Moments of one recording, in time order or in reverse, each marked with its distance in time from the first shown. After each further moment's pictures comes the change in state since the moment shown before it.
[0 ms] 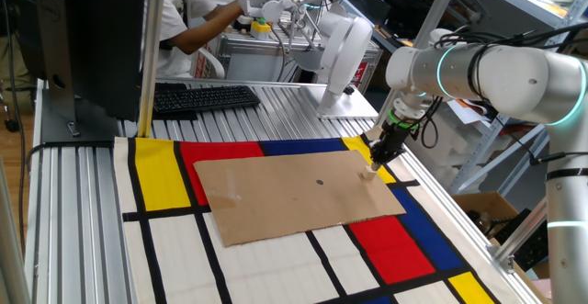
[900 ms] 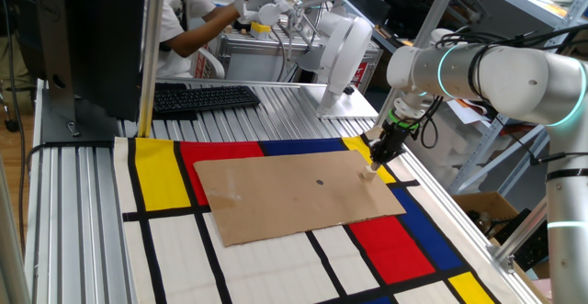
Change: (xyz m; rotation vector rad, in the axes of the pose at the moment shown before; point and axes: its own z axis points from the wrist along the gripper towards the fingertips) arm -0.001 0.000 0.001 -0.006 -0.001 0.051
